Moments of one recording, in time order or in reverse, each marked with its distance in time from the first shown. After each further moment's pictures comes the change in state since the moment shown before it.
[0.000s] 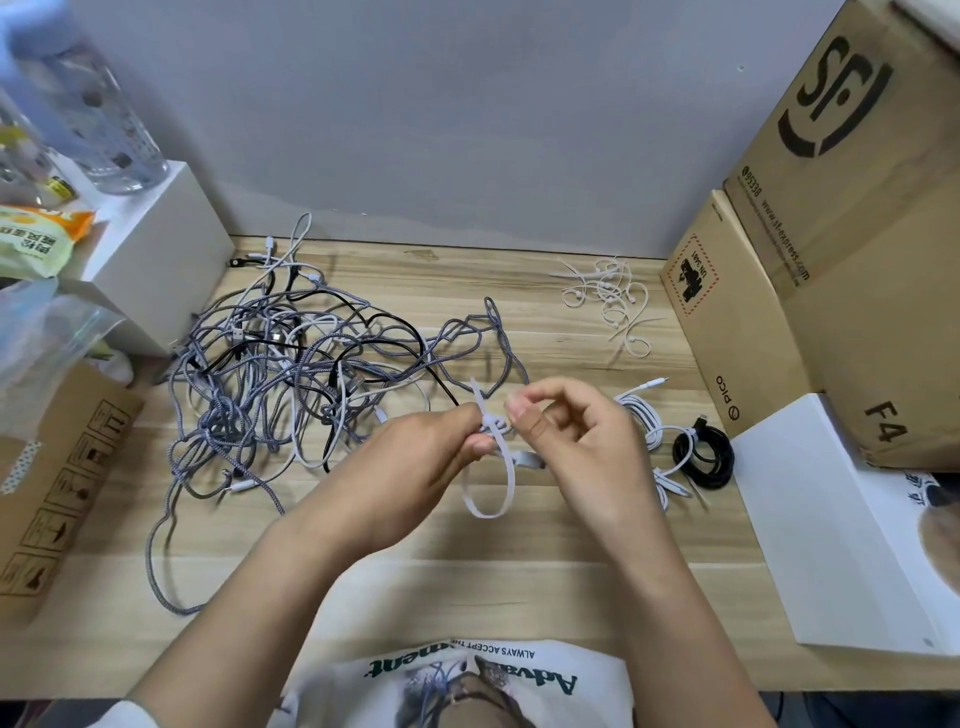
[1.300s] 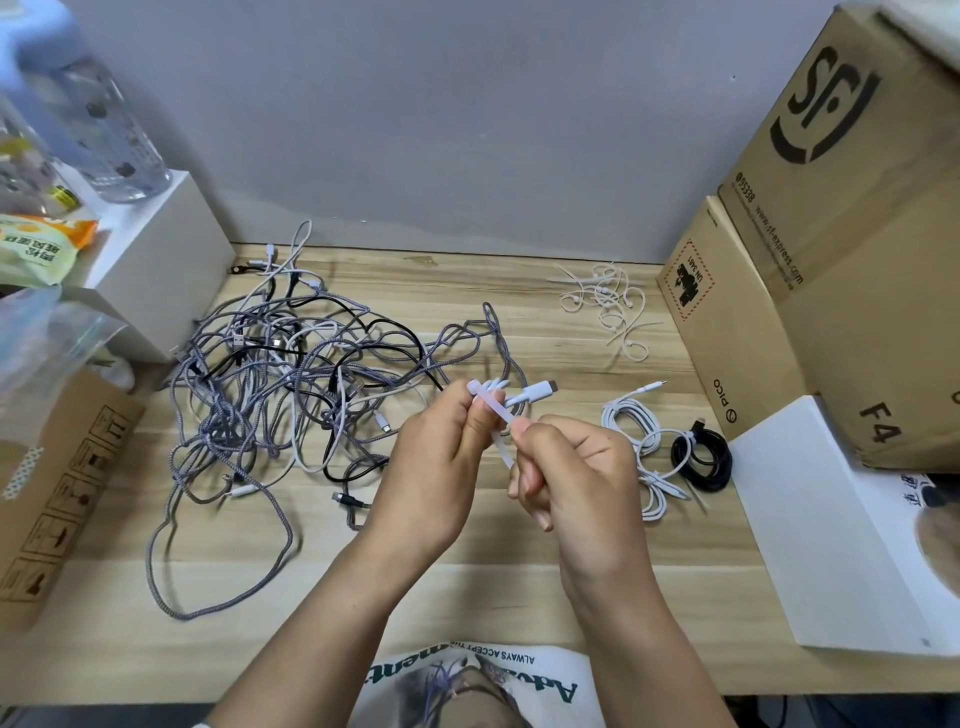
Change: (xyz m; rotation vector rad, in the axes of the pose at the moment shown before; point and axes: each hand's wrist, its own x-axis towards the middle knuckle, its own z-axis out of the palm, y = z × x) left_hand 0.009 0.045 0.016 -0.488 0.410 -0.238; right_hand -0.029 -0.026 0.014 0.320 -0.001 0.057
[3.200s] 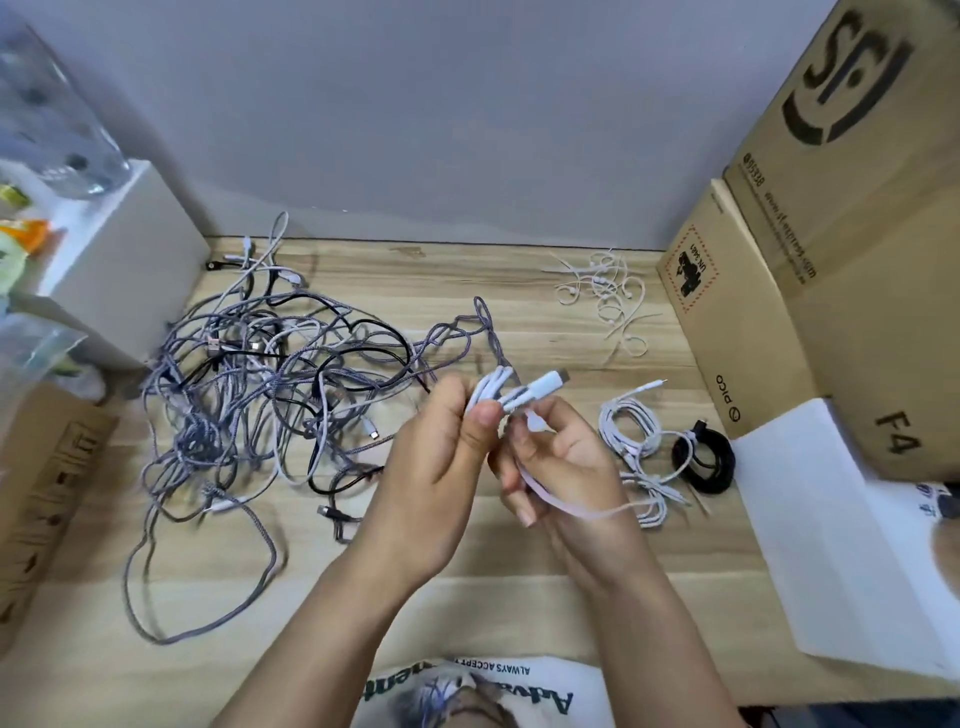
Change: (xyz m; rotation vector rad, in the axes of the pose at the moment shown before) left_hand 0.016 -0.004 0.007 -0.281 -0.110 0.071; right_hand 0.040 0.029 -0.021 0.387 -0.198 0.176
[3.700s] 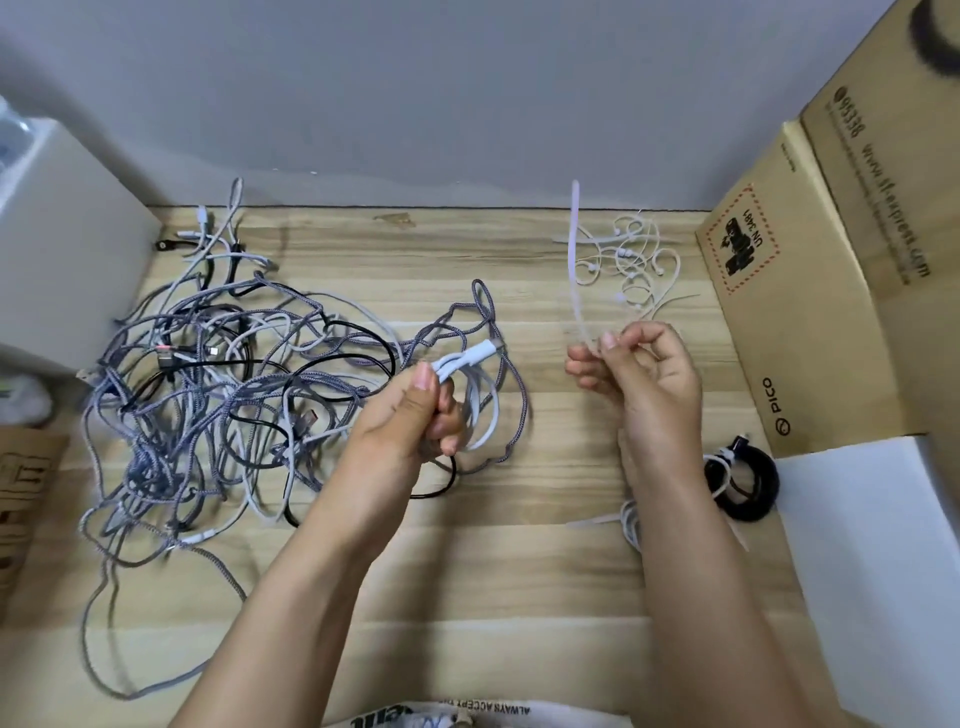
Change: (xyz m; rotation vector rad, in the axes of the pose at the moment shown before) left_hand 0.071 -0.053 -0.017 -0.456 0.110 -0.387; right_hand 0.110 -0.017 -0.077 -0.175 0.395 -0.198
